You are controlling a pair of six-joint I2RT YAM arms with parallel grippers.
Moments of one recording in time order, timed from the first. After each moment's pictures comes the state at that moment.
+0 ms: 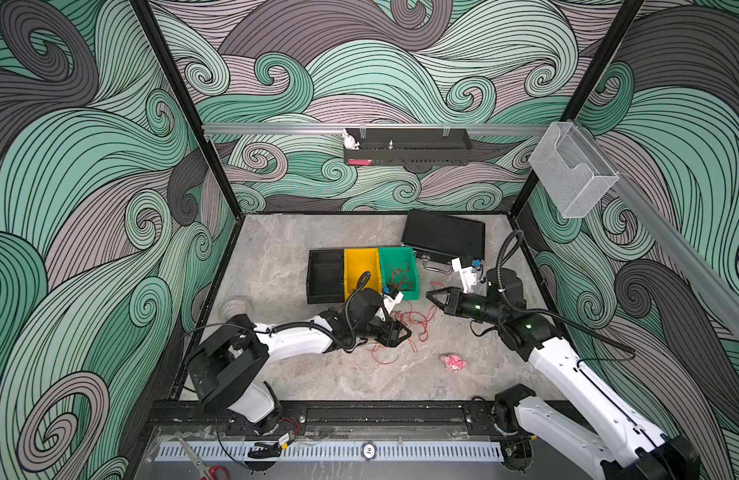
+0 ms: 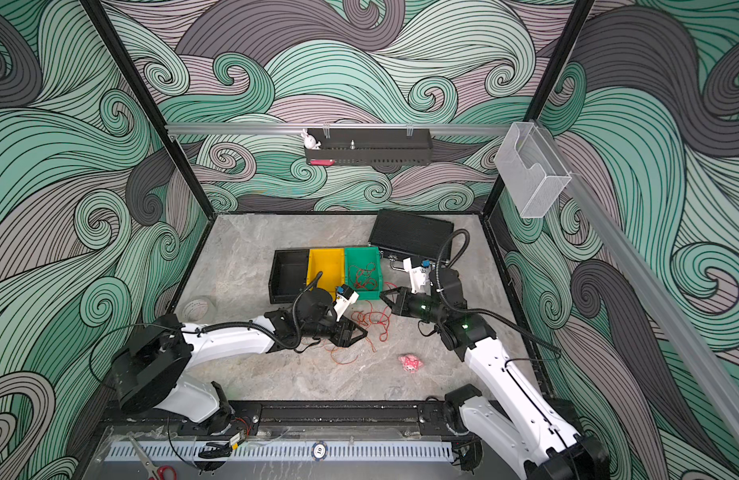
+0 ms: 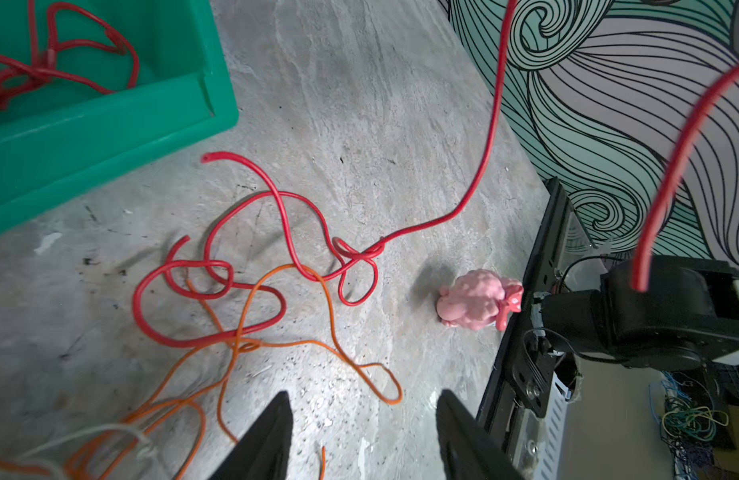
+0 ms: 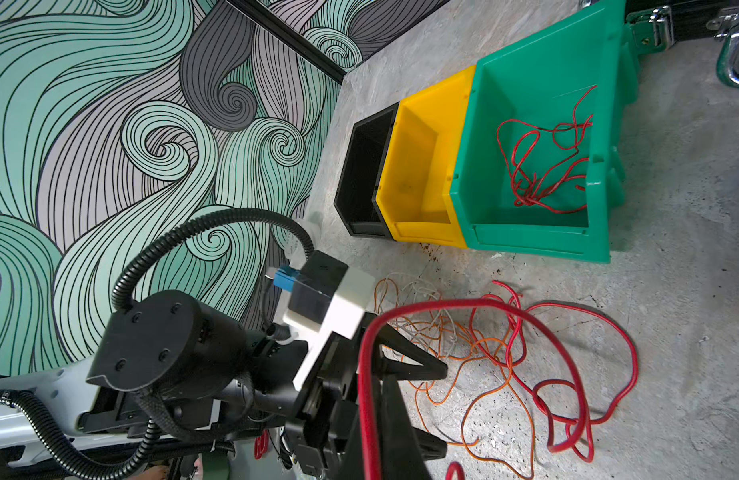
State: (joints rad) left arm -0.91 1.54 0.74 0.13 0.32 -0.49; right arm 0.38 0.89 0.68 -0.30 -0.56 0.64
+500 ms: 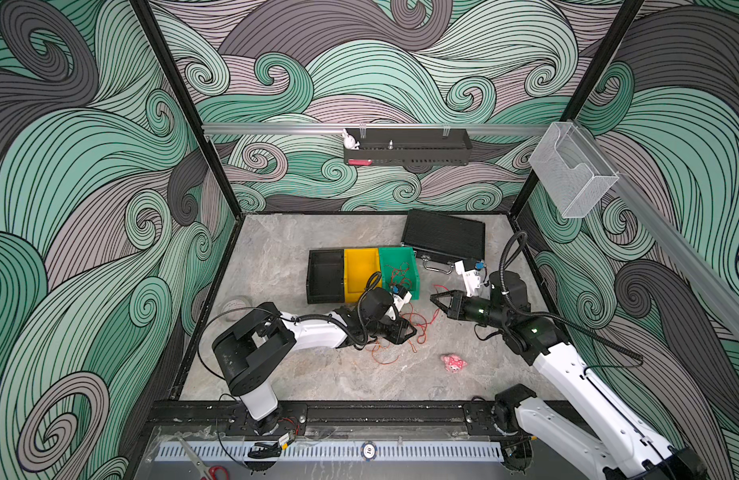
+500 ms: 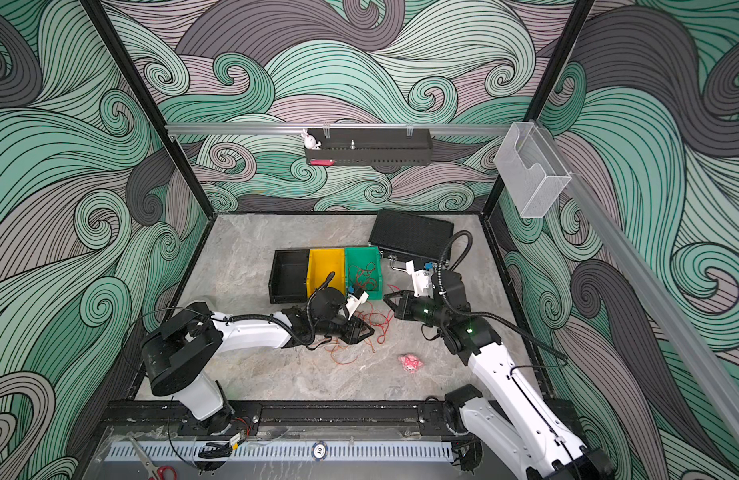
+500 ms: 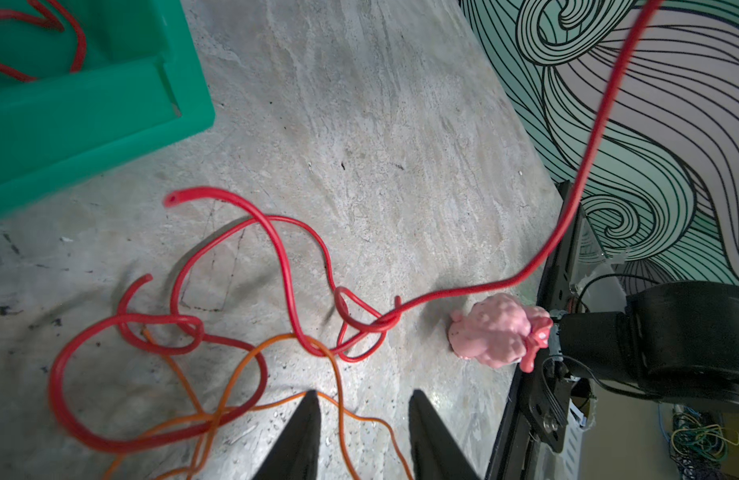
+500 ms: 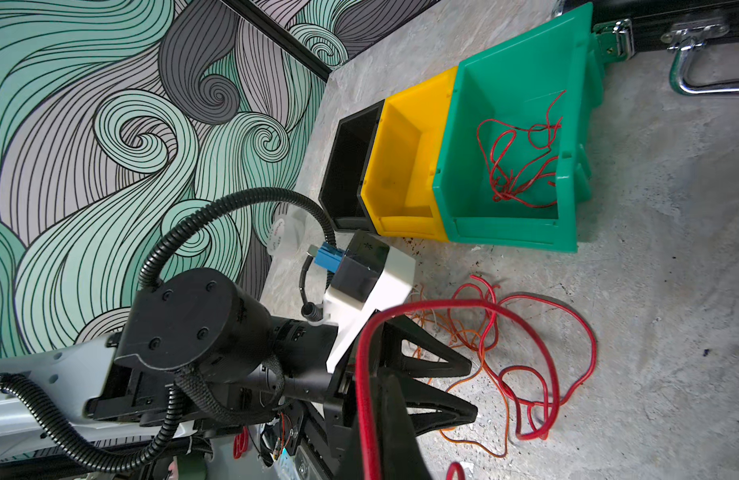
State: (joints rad) left arm -0.93 1.67 0.81 0.18 0.33 -0.51; right arm 0.38 0.85 0.69 -0.39 -0.51 0.58
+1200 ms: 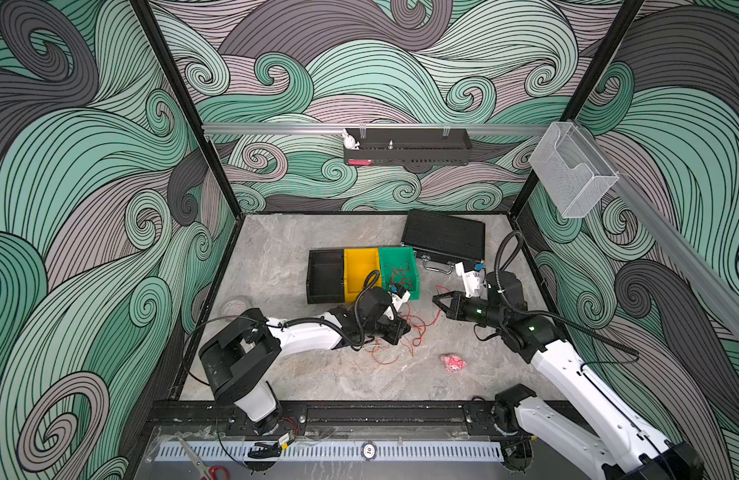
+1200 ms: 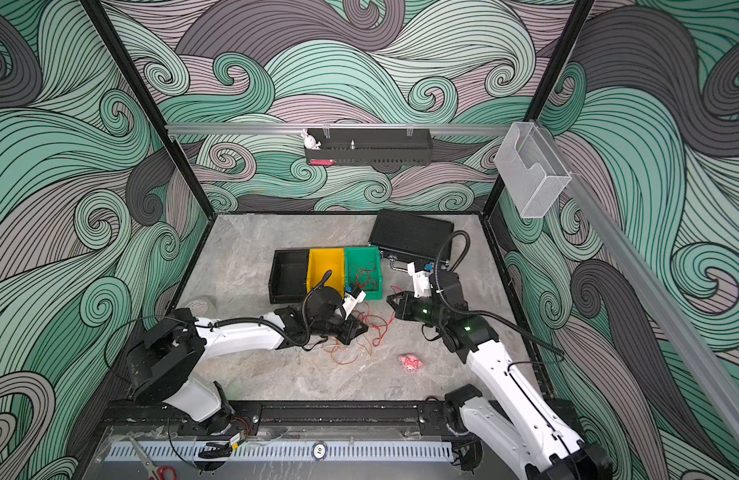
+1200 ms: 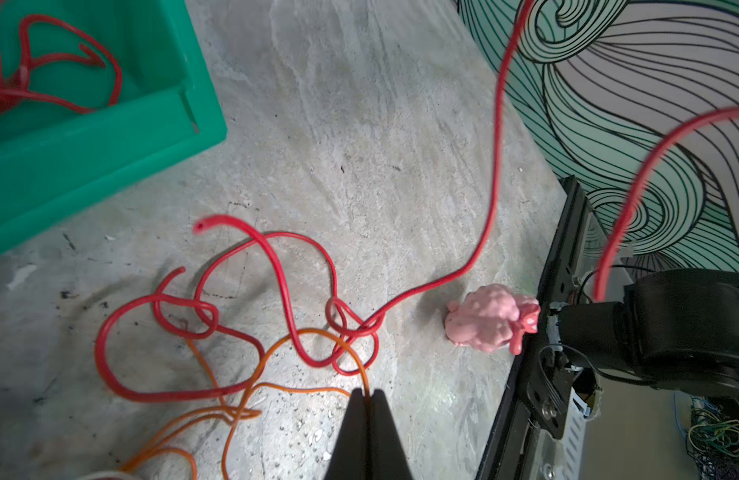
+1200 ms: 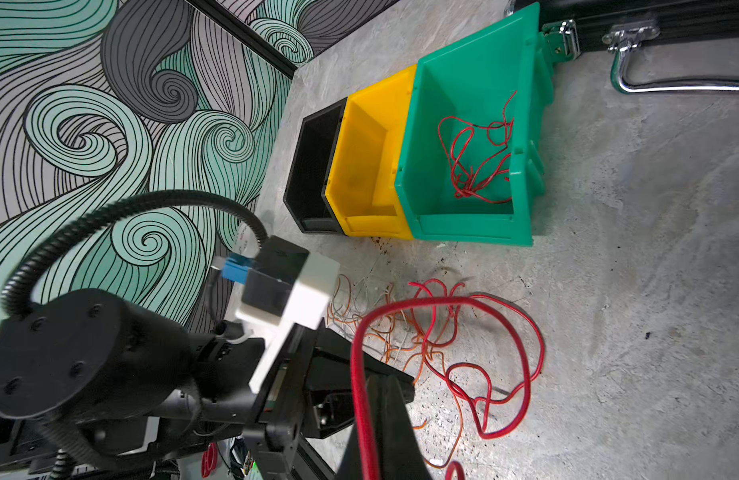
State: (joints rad) left arm -0.93 1.57 0.81 0.09 0.28 -0.46; right arm 0.38 0.88 0.68 -0.41 -0.45 0.56
